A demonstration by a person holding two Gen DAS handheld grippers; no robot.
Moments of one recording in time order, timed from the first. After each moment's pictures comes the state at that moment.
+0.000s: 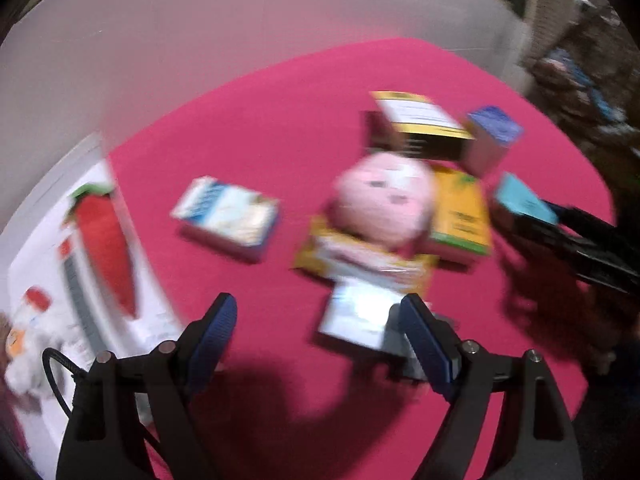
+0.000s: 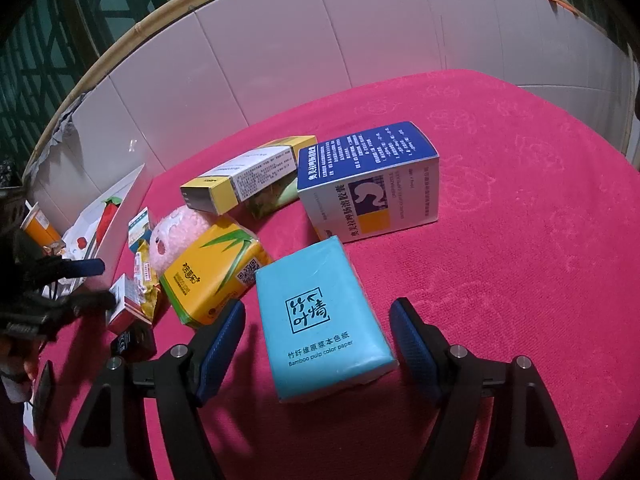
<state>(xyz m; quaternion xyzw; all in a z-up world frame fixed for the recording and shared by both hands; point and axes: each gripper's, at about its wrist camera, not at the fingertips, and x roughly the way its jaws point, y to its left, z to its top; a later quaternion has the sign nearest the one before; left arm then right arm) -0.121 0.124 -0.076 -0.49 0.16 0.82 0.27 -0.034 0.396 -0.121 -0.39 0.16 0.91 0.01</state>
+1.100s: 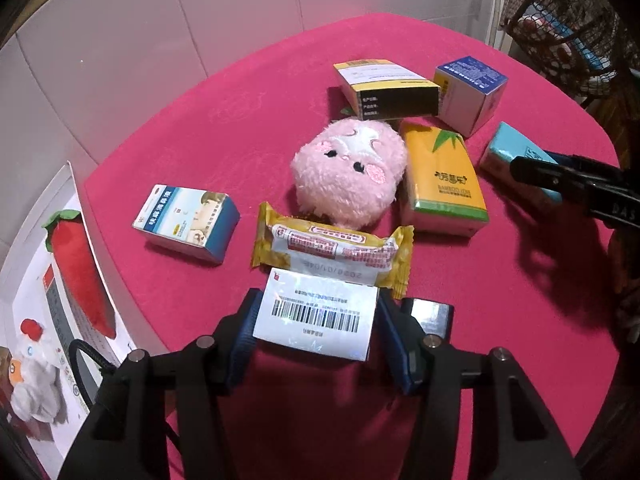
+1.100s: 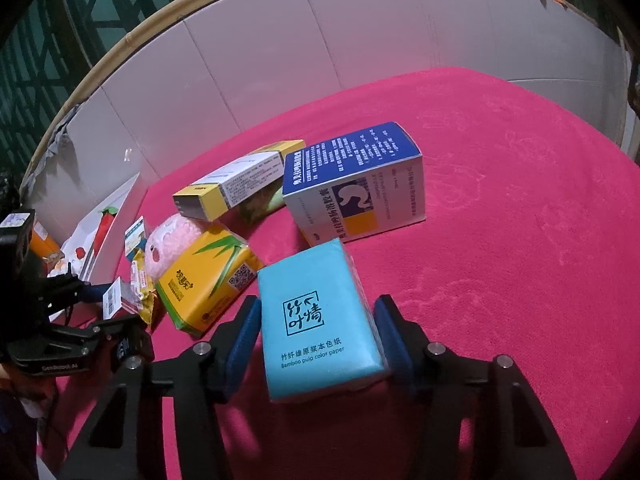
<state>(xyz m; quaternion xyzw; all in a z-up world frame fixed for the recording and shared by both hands) -0.114 0.159 -0.104 -0.46 0.23 0.80 0.31 -0.034 0.404 -0.120 -0.38 0.17 0.91 0.01</state>
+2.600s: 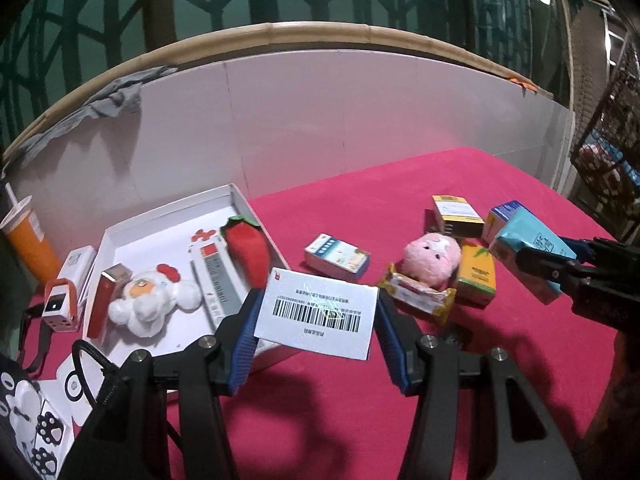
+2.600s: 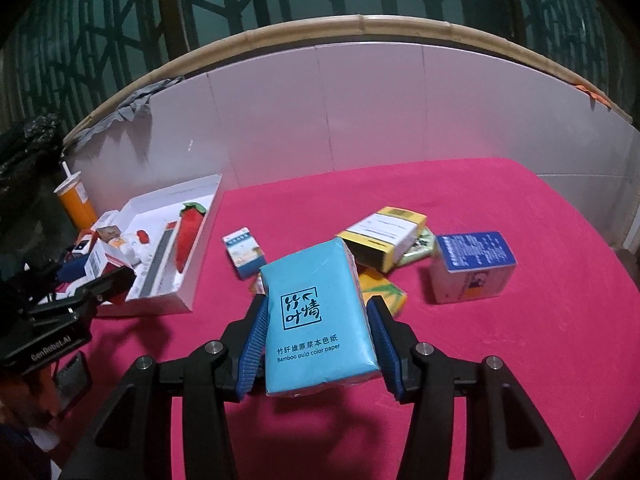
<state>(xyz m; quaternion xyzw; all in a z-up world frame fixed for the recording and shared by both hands) -0.057 0.063 -0.027 -0.31 0.10 0.93 0.19 -0.019 0.283 -0.030 -0.33 0.06 0.94 -0.02</state>
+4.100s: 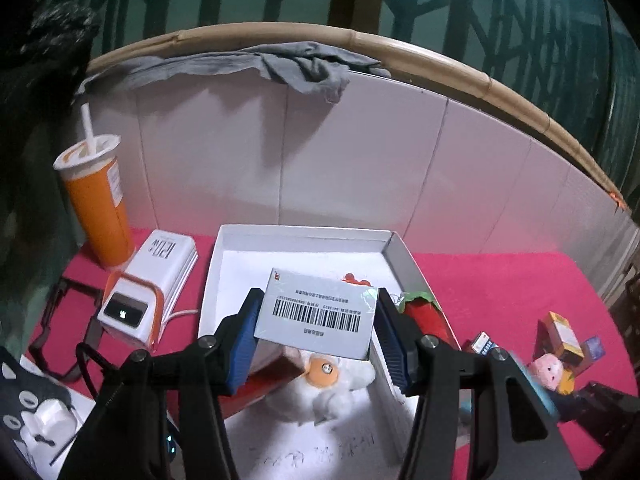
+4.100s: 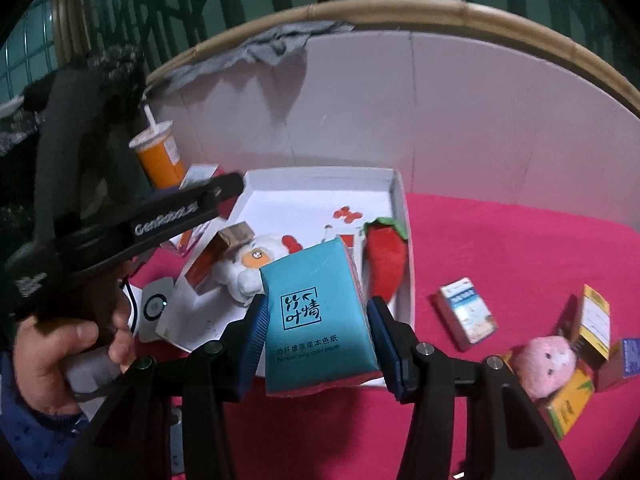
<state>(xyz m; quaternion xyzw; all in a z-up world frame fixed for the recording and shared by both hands) -0.177 -0.086 -0.002 -0.32 -0.05 0.94 0.06 -0.122 0.078 -0.016 -0.38 0.00 0.91 -0.17</state>
